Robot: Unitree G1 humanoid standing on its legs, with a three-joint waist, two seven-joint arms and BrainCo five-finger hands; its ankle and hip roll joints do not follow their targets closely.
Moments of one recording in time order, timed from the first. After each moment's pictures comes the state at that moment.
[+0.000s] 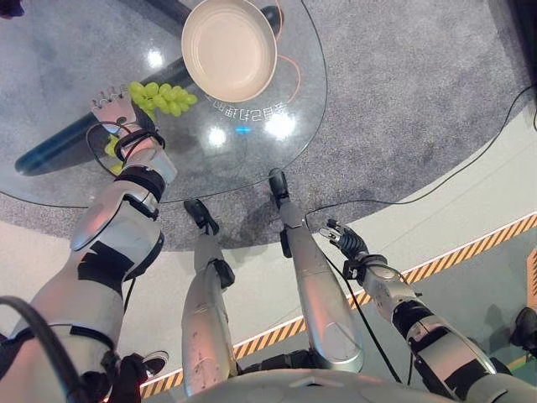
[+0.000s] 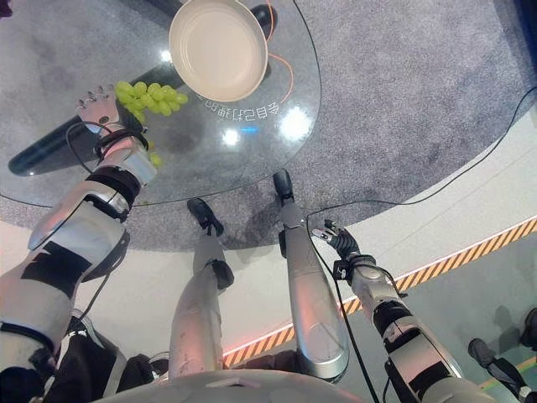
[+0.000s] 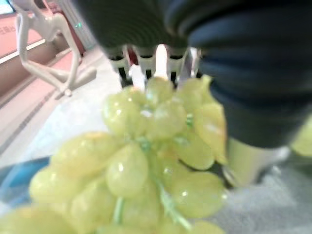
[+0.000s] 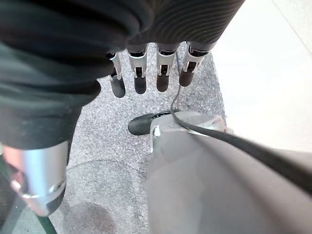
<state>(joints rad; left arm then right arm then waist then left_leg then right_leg) -1.21 0.49 -0.73 1.29 0.28 0.55 0.52 -0.36 -0.34 0.45 0.92 0.66 -0.15 0.07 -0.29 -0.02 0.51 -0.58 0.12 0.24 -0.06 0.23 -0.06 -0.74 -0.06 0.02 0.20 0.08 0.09</state>
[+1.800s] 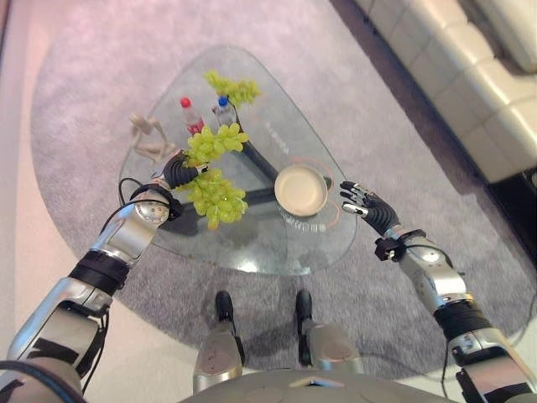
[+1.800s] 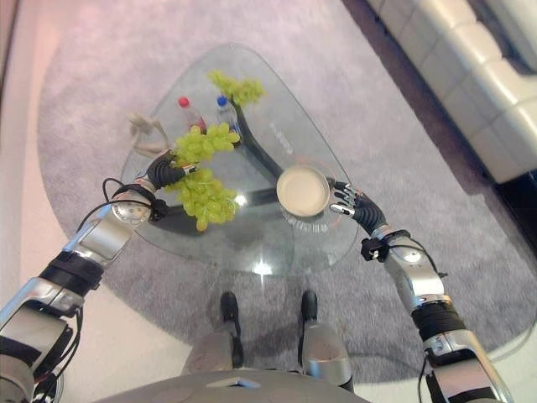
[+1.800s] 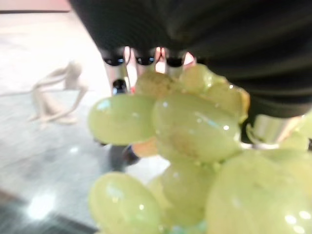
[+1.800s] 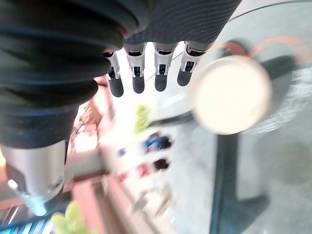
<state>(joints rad) -0.48 0.76 -0.40 0.19 0.04 0.20 -0.02 -0.25 -0.57 0.19 0.33 0.53 0.05 0.38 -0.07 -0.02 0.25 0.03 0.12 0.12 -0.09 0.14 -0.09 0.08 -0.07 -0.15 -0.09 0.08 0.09</state>
